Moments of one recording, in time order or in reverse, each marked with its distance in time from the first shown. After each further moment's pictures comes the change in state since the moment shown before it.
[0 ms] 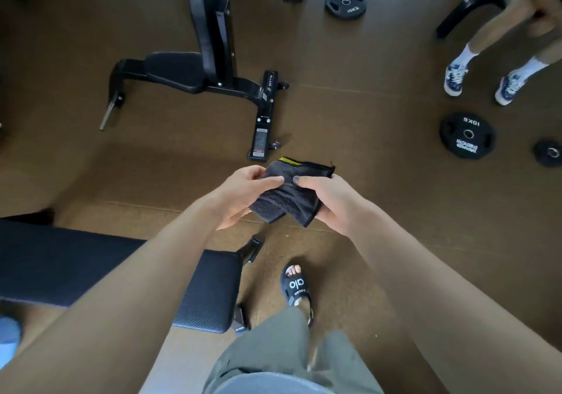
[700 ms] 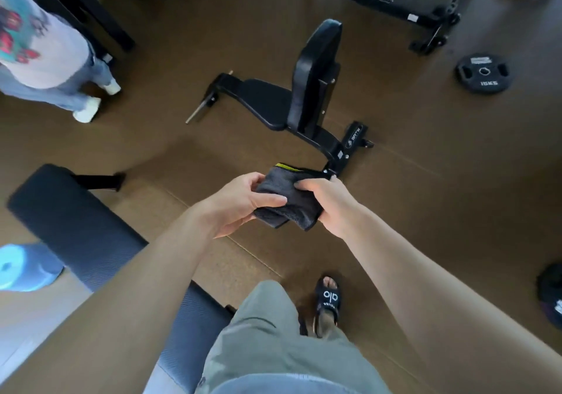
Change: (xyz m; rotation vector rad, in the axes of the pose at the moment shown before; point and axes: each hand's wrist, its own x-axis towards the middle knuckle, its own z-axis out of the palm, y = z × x) left_hand 0.129 0.176 -0.145 -0.290 0.281 -0.007; right_hand 0.237 -0.231 0.137 -0.319 -0.280 0.081
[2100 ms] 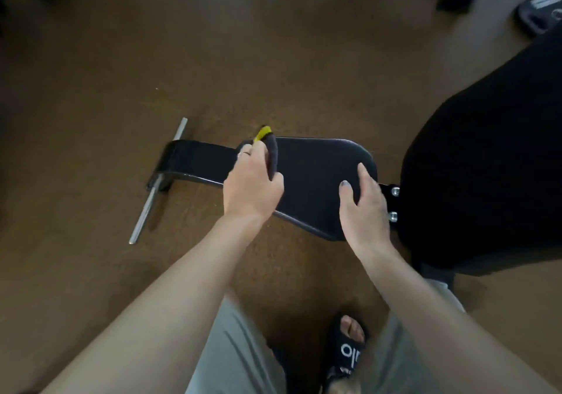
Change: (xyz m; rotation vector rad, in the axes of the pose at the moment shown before) left_hand 0.754 0.074 -0.356 0.972 0.442 0.577; right_hand 0.728 -0.069 0.147 -0.484 0.721 -0.312
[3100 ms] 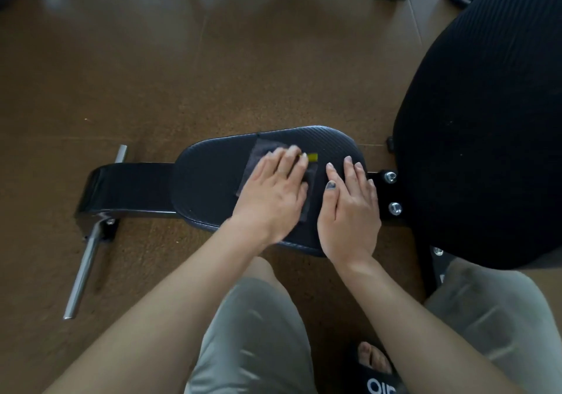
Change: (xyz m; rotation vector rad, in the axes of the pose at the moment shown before) left_hand 0.052 -0.028 0.141 0.541 -0.308 0.683; right_hand 0.066 0.095 0.084 -0.341 0.512 -0.313
